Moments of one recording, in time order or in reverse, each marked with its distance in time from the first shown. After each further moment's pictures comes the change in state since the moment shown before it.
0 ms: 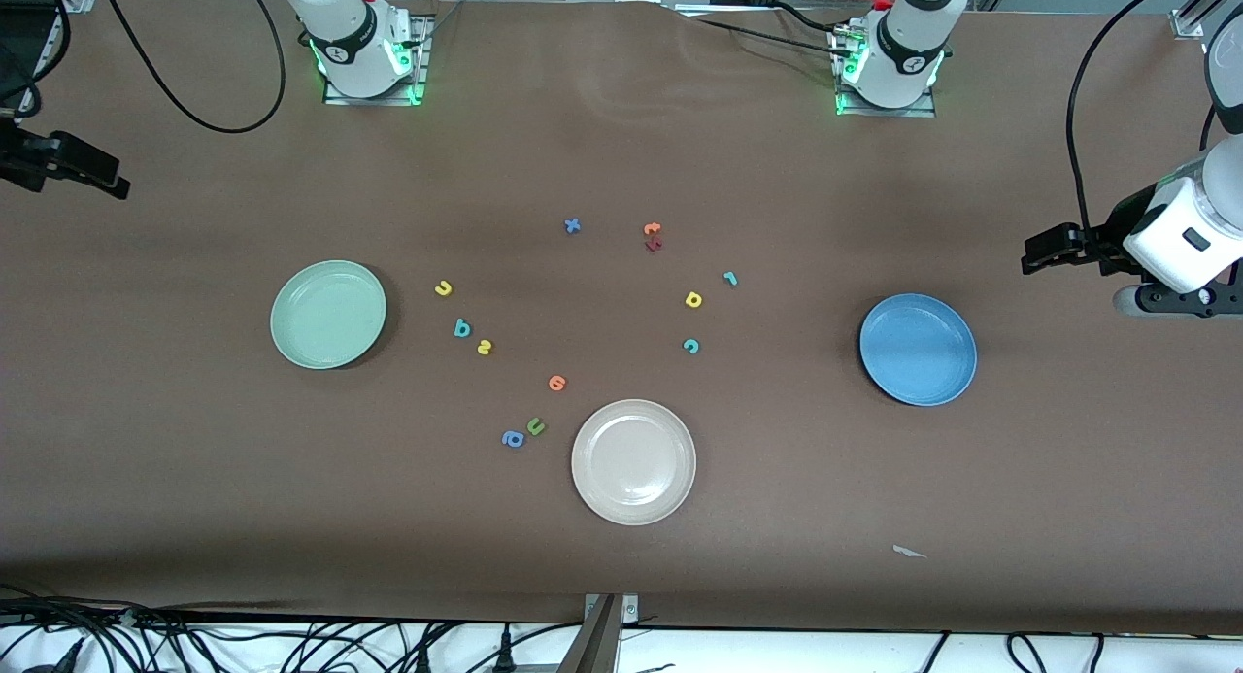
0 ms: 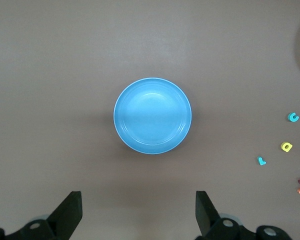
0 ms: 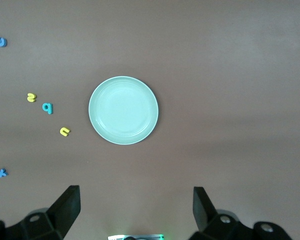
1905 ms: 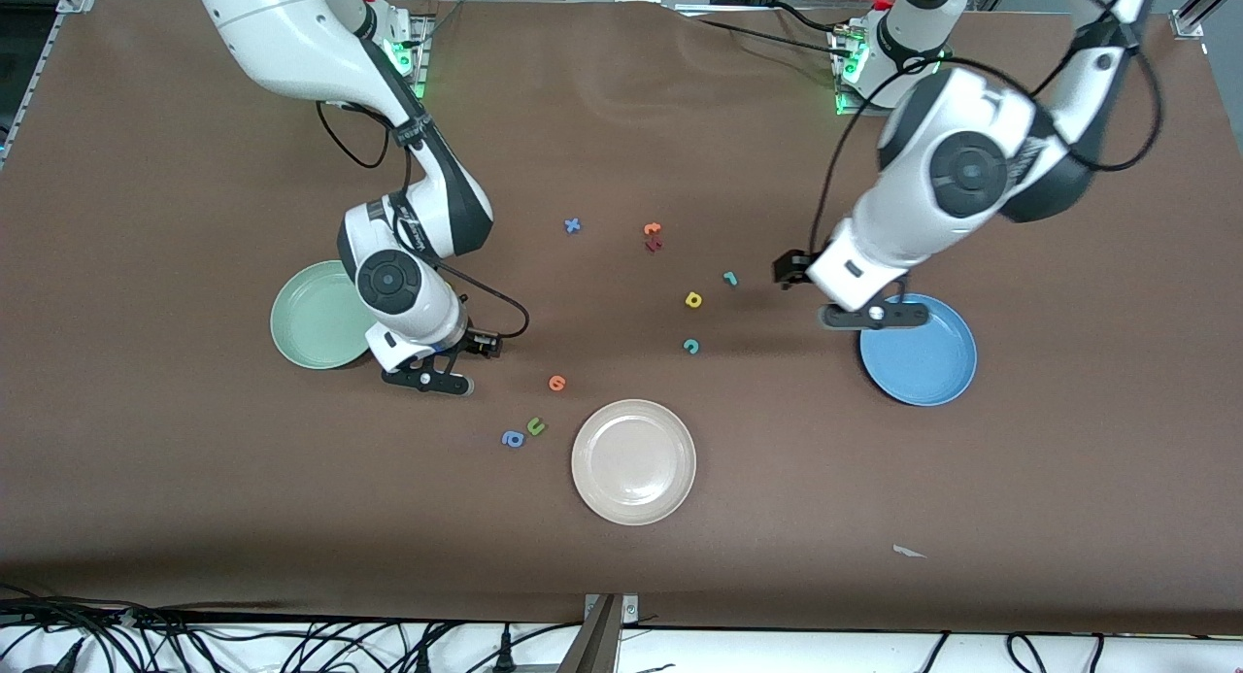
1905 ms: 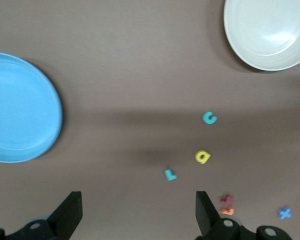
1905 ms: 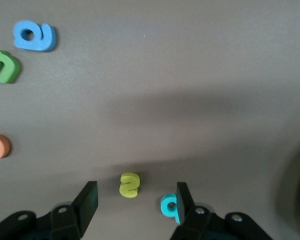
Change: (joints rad) left arm -0.123 0.148 -0.331 -0.193 0.000 0.362 -0.492; right arm 0.454 0.640 0.039 -0.102 0.023 0.779 0.596
